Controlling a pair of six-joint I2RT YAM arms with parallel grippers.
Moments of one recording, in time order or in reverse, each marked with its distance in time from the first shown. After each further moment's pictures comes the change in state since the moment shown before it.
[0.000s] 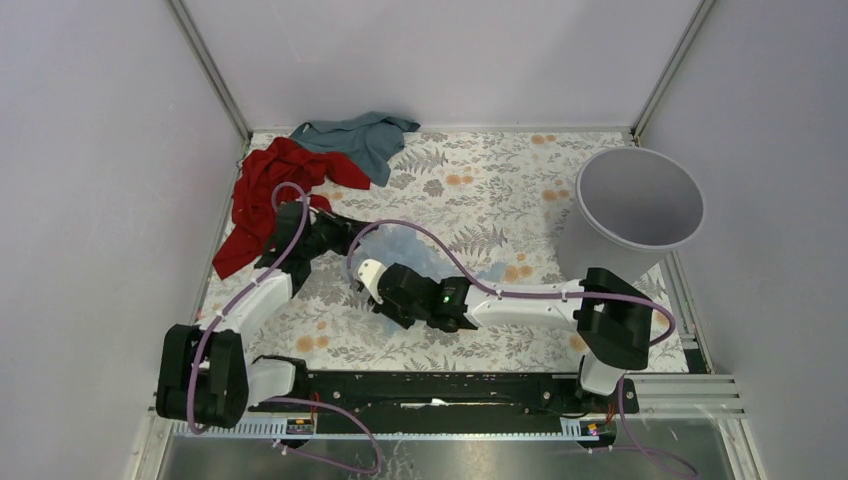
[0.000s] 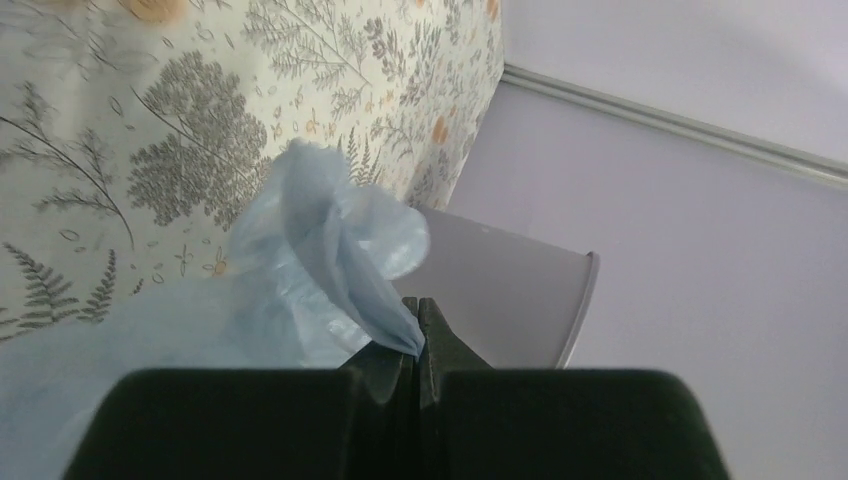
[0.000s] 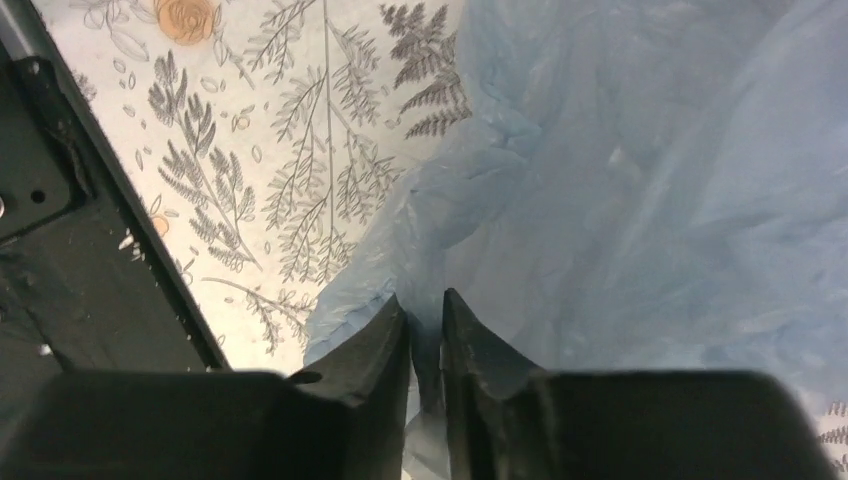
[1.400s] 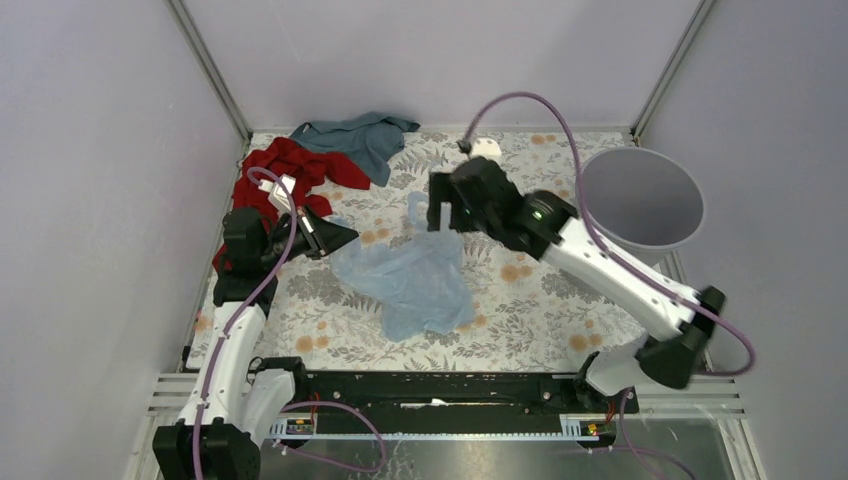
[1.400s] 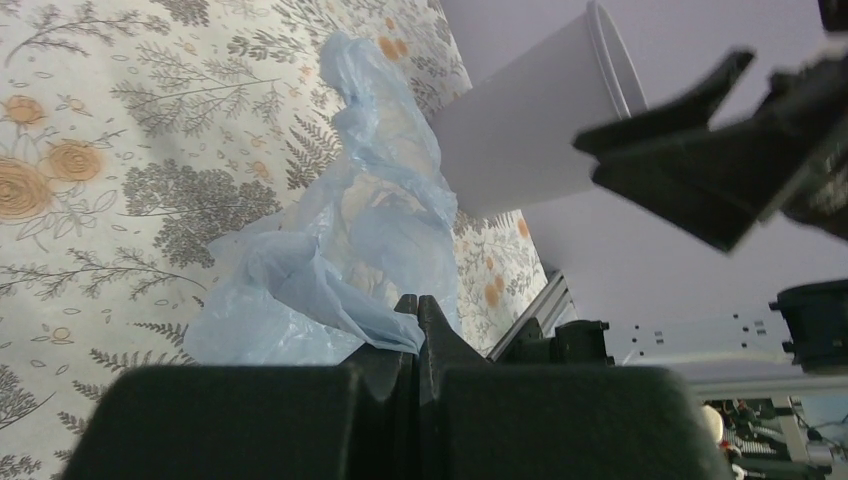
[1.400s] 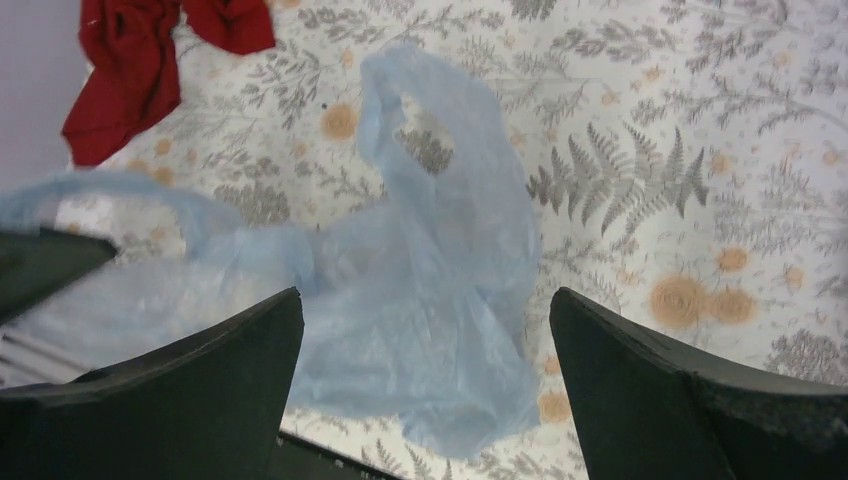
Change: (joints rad) left arm 0.239 -0.355 0.072 -0.230 0.459 0.746; right arm -0.316 -0.323 0.327 -0.537 0.227 0.613
